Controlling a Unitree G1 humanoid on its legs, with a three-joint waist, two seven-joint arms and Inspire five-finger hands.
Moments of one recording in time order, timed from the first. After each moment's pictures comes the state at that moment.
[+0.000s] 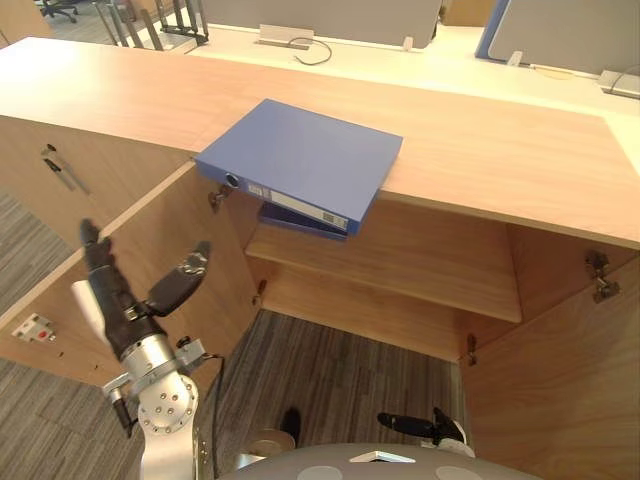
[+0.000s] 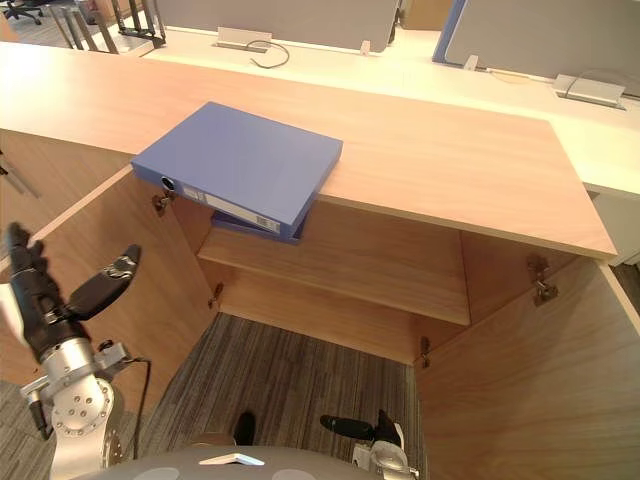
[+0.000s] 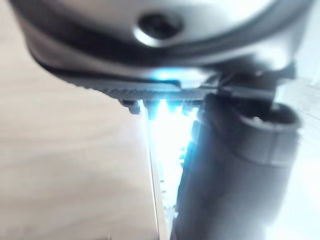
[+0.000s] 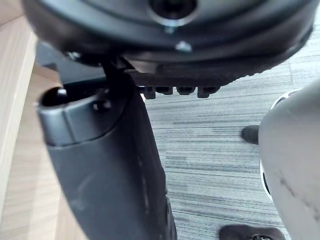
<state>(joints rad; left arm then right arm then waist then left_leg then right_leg) 0.40 -0.08 0.22 -0.42 0.13 -0.11 0.51 0.10 0.01 -0.18 1.02 0.01 0.01 -0.17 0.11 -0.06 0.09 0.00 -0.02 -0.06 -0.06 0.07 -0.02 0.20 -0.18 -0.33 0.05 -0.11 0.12</state>
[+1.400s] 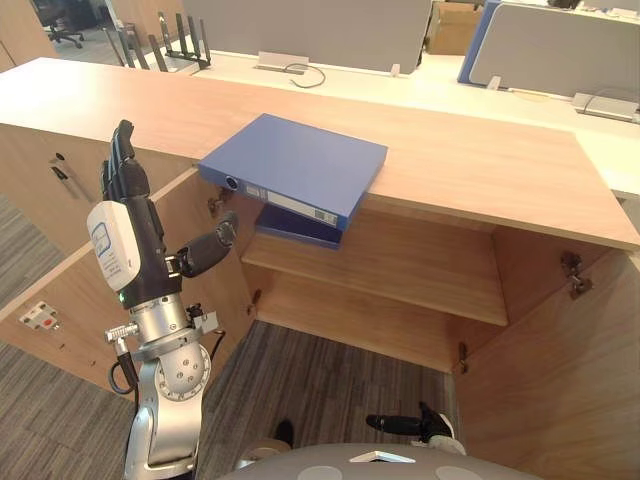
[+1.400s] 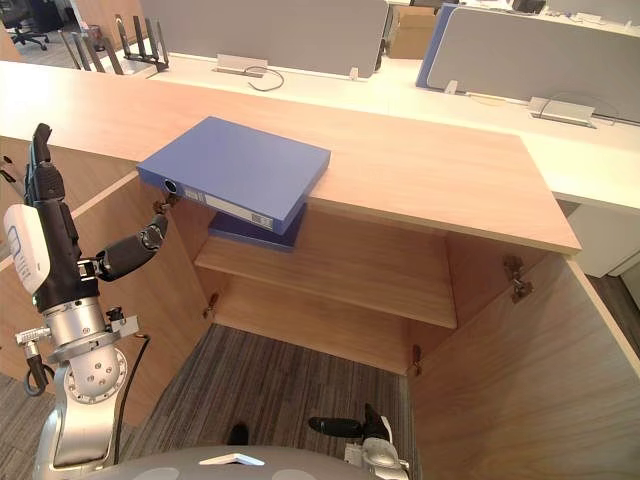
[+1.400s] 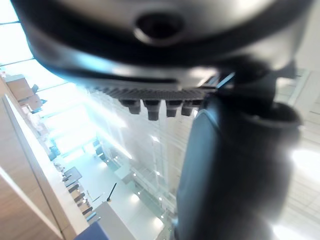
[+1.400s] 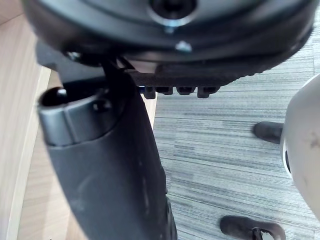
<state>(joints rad) 0.23 0.13 0.09 -0.48 0.68 -0.06 0.47 0.07 0.00 -0.14 1.07 -0.03 -0.01 -0.12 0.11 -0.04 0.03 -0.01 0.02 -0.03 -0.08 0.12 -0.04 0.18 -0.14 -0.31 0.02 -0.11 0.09</state>
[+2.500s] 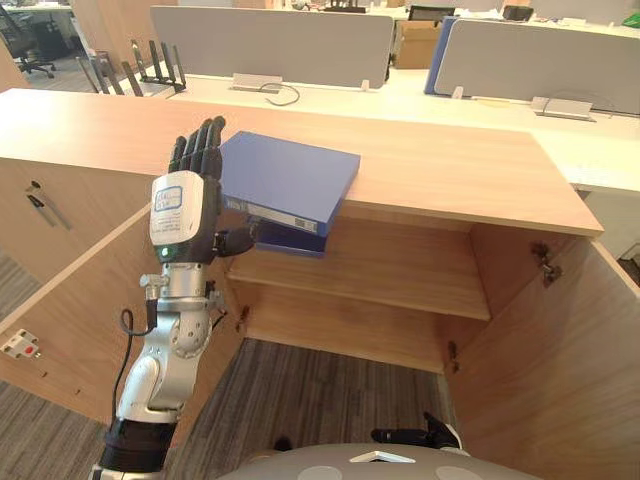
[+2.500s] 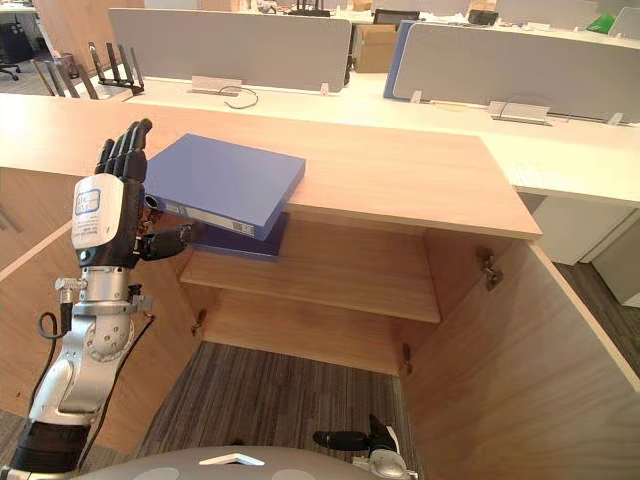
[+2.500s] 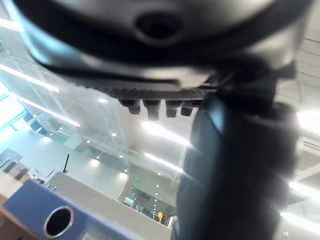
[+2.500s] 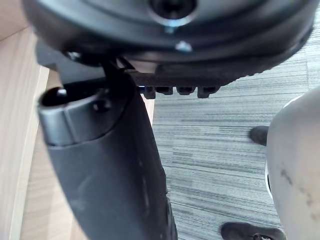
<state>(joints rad) 0.02 0.37 -0.02 -0.27 0.80 -0.05 0.37 0.10 -0.03 -0.14 1.06 -0.07 -0.01 -0.09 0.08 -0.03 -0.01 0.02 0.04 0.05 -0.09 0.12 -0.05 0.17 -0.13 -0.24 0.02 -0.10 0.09</state>
